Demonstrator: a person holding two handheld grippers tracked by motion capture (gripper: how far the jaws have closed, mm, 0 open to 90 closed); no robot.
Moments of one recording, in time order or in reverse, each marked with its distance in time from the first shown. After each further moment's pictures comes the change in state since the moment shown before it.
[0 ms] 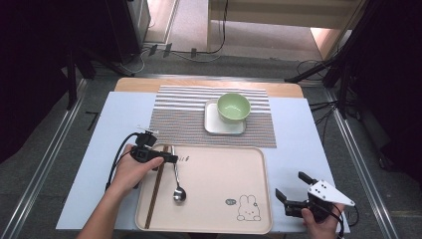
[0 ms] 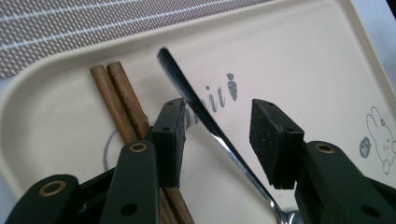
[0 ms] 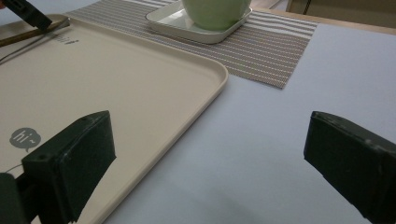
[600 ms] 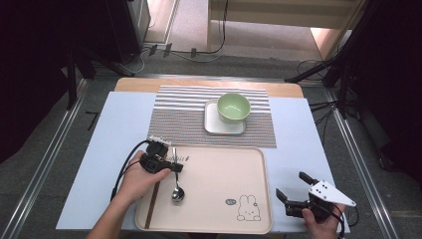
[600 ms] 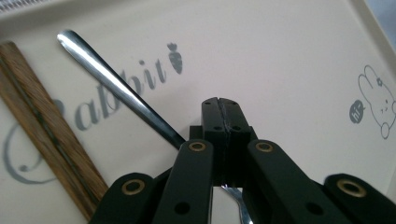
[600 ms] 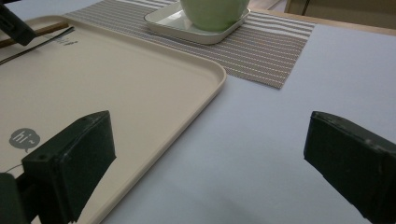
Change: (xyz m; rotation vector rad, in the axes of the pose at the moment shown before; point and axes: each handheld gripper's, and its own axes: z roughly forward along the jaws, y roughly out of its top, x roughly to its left) left arm -0.037 -0.018 0.015 0.087 -0.008 0.135; right arm -0.001 0.000 -0.002 -0.005 -0.006 -0.001
